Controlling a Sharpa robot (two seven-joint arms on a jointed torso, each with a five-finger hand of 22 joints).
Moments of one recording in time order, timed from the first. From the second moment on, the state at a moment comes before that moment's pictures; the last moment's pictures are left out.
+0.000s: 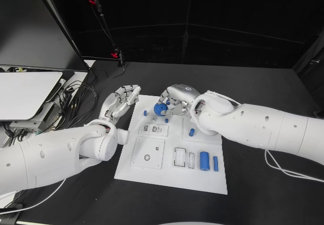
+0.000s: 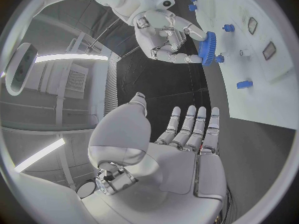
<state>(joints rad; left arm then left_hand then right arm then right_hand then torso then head) 1.25 -0.77 -0.23 1.47 -0.03 -0.58 0.68 1.08 0.05 -0.06 0.29 0.12 0.22 0.14 0.68 0.13 0.28 0.27 0.66 0.08 0.15 0.26 0.77 0.15 0.08 0.36 0.29 0.16 0.17 1.29 -0.53 -0.08 1.31 -1.51 -0.40 -0.06 1.50 -0.11 0.19 0.22 0.24 1.03 0.14 0.22 0.09 1.46 0.04 1.57 1.31 1.47 -0.02 1.57 1.31 0.01 1.47 0.09 1.57 1.31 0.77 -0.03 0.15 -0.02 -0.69</state>
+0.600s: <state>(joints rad) 1.25 -0.77 -0.23 1.47 -0.03 -0.58 0.68 1.08 0.05 -0.07 0.29 0.12 0.22 0.14 0.68 0.13 0.28 0.27 0.66 0.08 0.15 0.26 0.77 0.15 0.08 0.36 0.29 0.16 0.17 1.29 -0.44 -0.08 1.17 -1.53 -0.39 -0.06 1.50 -0.11 0.19 0.22 0.24 1.03 0.14 0.22 0.09 1.46 0.04 1.57 1.31 1.47 -0.02 1.57 1.31 0.01 1.47 0.09 1.57 1.31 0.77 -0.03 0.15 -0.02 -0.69</state>
